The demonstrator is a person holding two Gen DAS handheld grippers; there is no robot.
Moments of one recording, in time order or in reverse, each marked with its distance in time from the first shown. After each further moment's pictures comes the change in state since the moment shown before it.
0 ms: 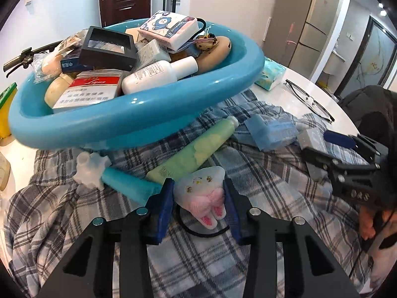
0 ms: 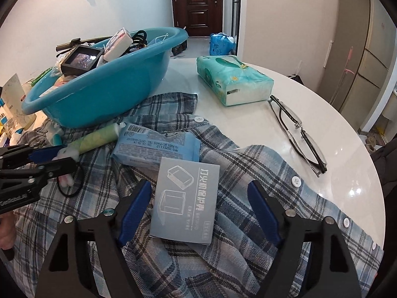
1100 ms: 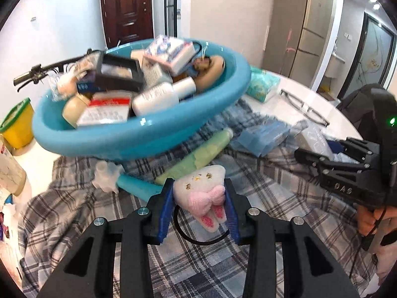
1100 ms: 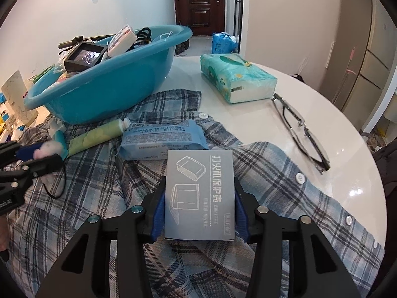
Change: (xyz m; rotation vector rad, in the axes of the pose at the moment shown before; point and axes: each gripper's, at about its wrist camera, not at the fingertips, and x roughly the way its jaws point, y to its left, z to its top) left arm -0.029 -0.012 -0.004 0.031 -0.097 0.051; right arm -0.003 0.005 -0.001 -0.012 -0.004 -0.015
